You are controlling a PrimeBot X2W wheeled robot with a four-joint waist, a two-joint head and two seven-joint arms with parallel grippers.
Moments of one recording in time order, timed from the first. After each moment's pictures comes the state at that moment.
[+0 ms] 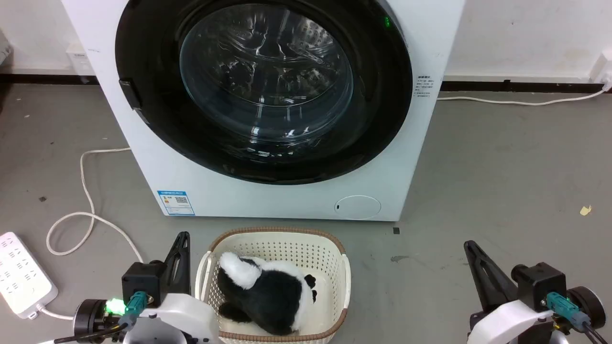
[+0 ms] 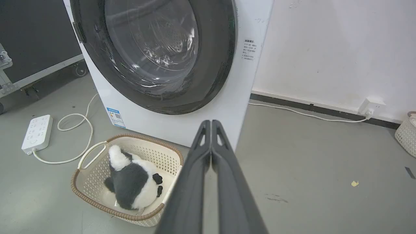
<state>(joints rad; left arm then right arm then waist) -0.02 0.05 0.00 0.00 -0.01 0.00 0.00 0.01 -0.06 0.00 0.00 0.01 0.13 0.00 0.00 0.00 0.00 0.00</state>
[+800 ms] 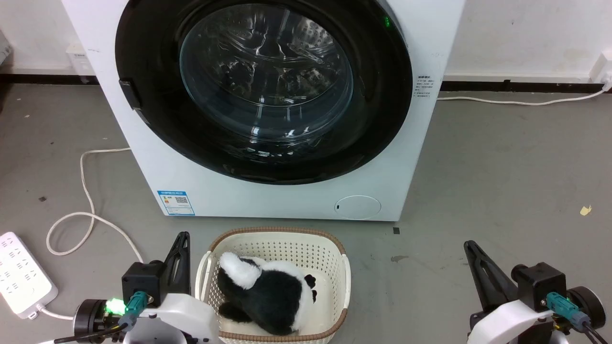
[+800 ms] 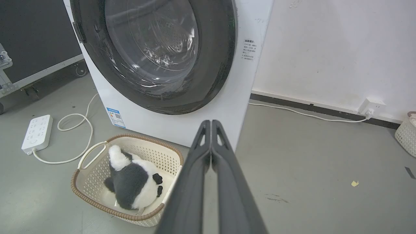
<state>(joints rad) -0.02 0.05 0.00 0.00 -0.01 0.00 0.00 0.01 -0.06 0.00 0.00 0.01 0.13 0.00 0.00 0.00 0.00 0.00</state>
